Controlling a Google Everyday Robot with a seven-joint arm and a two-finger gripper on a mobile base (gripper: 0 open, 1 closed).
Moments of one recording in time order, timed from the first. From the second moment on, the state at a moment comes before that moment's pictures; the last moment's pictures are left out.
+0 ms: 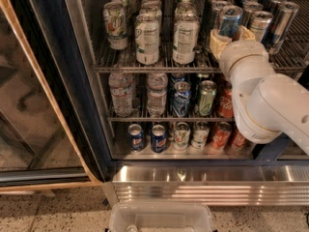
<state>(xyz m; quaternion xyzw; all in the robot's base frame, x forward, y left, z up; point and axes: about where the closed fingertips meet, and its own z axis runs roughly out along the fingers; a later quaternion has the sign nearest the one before) 0.638 -0.200 0.988 -0.06 0.67 -0.05 0.74</state>
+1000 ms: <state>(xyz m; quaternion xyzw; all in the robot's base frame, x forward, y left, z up) 0.605 -0.200 1.014 -0.05 0.68 0.02 0.74</state>
